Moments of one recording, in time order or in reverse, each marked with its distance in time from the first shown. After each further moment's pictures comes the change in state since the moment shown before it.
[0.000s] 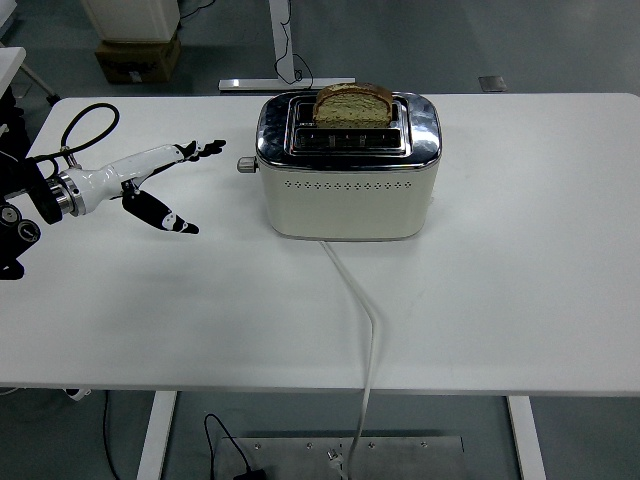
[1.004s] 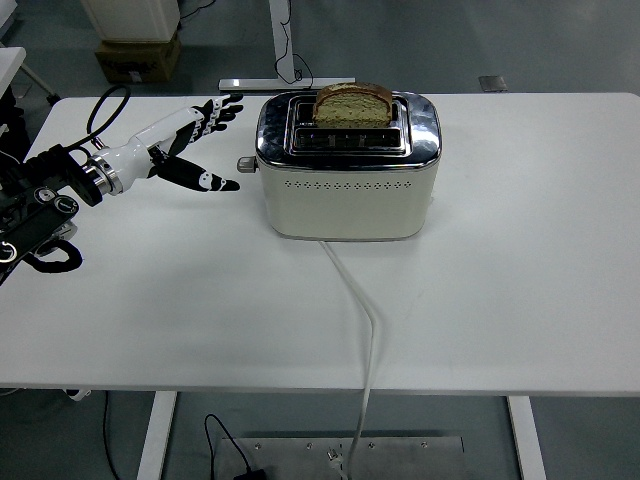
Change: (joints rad) left arm -0.055 -0.140 -0.003 0.137 -0.358 -0.010 0.014; right arm 0.000 0.000 0.000 0.000 0.000 0.000 0.000
